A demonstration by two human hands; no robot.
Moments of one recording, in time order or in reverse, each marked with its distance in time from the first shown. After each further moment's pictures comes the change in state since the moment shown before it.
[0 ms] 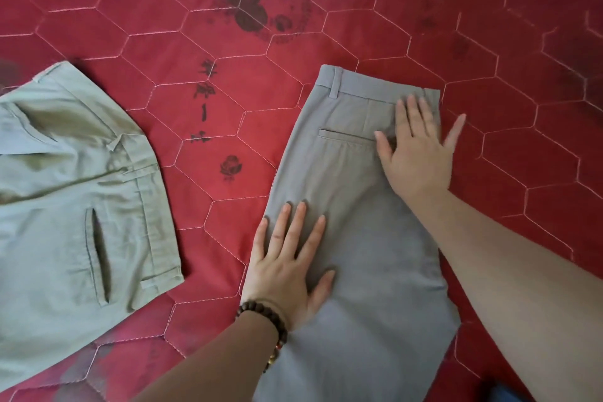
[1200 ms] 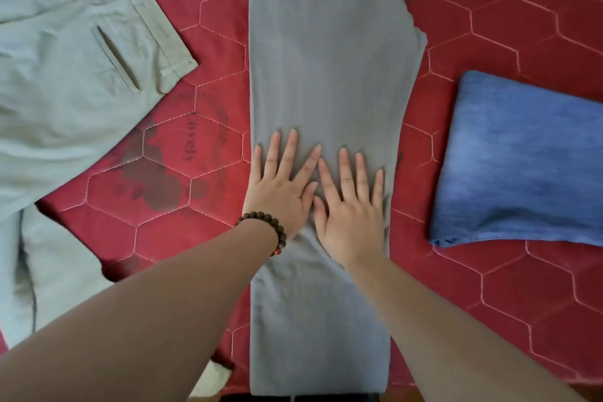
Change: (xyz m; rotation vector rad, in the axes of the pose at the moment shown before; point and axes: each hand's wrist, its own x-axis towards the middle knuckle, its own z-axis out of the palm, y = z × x) left_hand -0.240 0.005 0.018 0.147 -0.194 0.191; right_hand -0.475 -0.127 0.021 0.150 -0.094 0.056
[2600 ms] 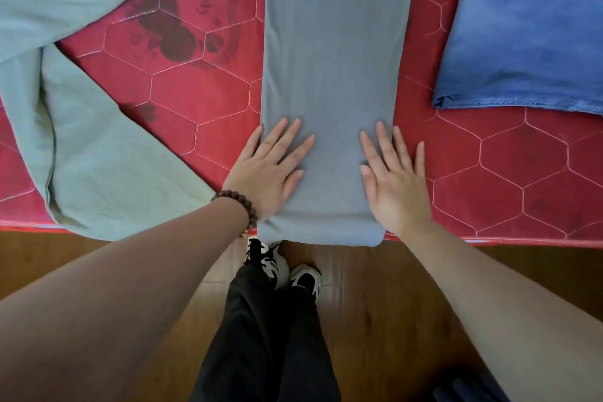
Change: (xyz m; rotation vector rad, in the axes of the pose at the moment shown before) left_hand -0.196 0.008 0.054 -0.070 0.068 0.249; right_hand -0.182 0.041 0.010 0.049 -0.102 -0.060
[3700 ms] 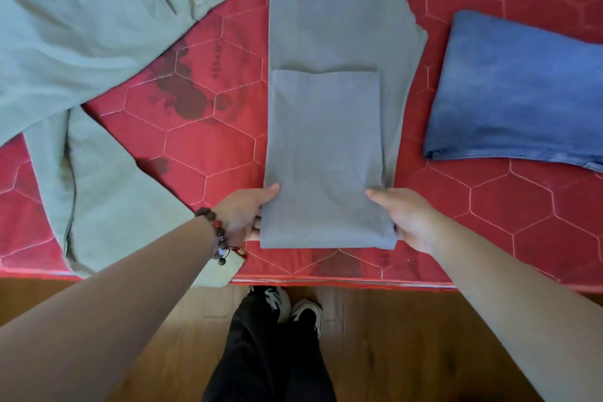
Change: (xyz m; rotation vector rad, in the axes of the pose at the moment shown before) left_hand 0.022 -0.028 -0.051 -1.641 -0.477 -1.000; right_hand 0.049 -0.001 -0.071 1.204 -0.529 0.828
